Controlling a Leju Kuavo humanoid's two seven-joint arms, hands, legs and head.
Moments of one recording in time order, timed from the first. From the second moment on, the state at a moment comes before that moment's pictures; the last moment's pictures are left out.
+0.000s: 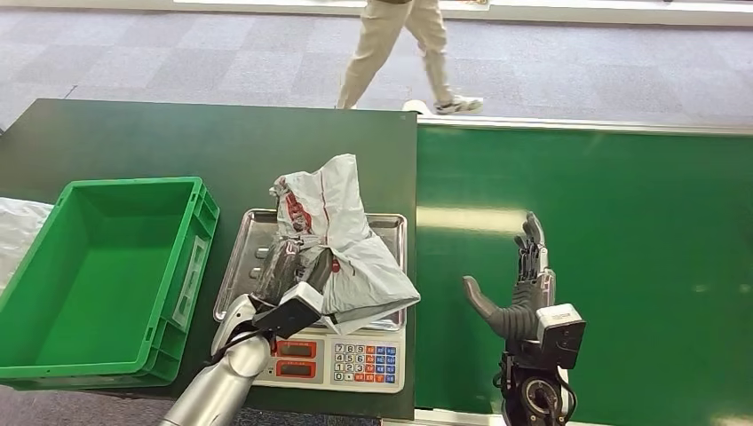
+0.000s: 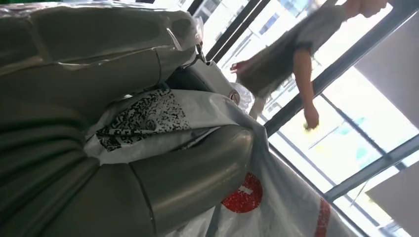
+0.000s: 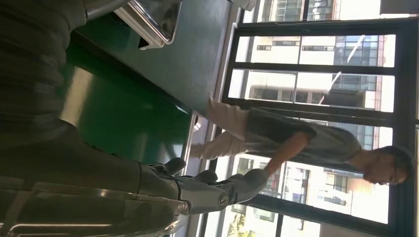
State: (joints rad) left arm -0.31 -0.14 -0.35 -1.15 -0.60 0.36 -0.58; right arm -0.07 0.18 0.10 -1.37 0.15 0.02 -0.60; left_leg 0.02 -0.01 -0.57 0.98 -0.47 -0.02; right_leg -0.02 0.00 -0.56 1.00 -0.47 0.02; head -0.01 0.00
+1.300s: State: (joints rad) left arm -0.25 -0.16 0.00 -1.47 -0.86 0.70 -0.70; right arm -0.08 0.17 0.11 -1.36 0.11 -0.02 -0.64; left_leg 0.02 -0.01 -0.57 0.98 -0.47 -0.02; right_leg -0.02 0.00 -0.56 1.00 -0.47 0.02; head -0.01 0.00
